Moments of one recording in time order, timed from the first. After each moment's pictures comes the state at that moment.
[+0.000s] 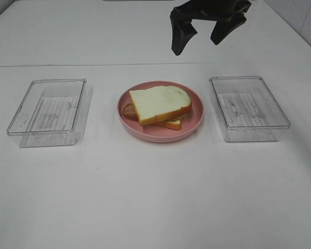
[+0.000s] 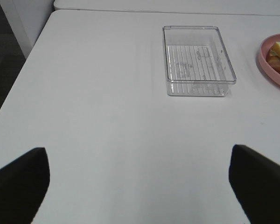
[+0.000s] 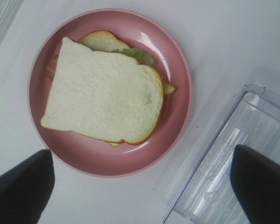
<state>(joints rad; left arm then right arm) 0.00 0.00 -0.52 0.05 1.08 -0.10 0.36 2.12 -2.05 0.10 1.21 -0.14</state>
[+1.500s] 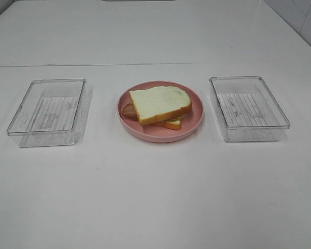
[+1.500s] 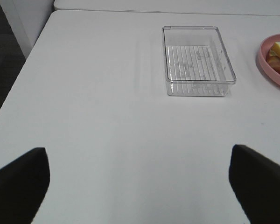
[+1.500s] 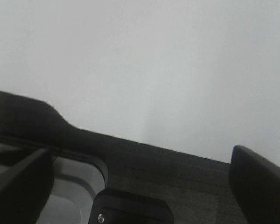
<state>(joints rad) 0.00 0.00 -0.52 0.05 1.08 -0.10 0.21 0.60 -0.64 -0.06 1.21 0.05</state>
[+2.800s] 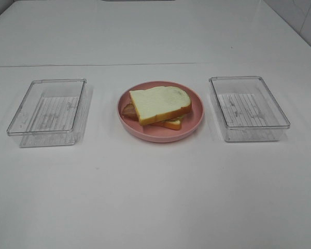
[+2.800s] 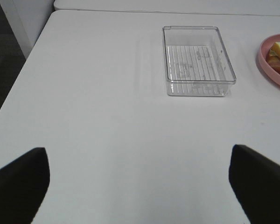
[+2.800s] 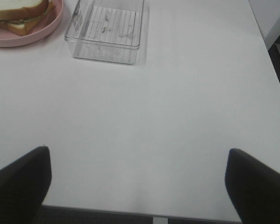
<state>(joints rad) 0.00 0.00 -0.52 0.05 1.08 -0.10 0.01 0.00 -0.45 -0.05 1.10 -0.03</state>
